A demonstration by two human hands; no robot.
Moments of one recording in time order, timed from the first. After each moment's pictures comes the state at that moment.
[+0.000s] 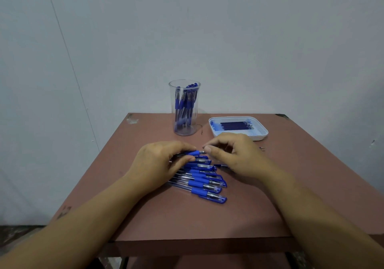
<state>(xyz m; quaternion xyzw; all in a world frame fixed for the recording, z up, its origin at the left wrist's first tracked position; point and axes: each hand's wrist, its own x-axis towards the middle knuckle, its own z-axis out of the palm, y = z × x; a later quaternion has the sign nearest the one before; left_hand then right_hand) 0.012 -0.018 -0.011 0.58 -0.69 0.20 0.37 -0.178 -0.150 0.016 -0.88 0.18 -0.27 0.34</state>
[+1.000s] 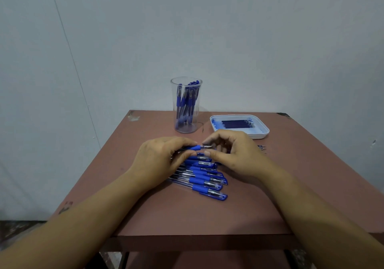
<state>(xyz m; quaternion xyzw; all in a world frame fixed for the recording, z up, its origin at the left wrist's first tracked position) 0.011 -0.020 -0.011 0.58 -0.68 0.24 0.37 -0.175 -0.148 0.014 -0.87 0.15 -0.28 0.37</state>
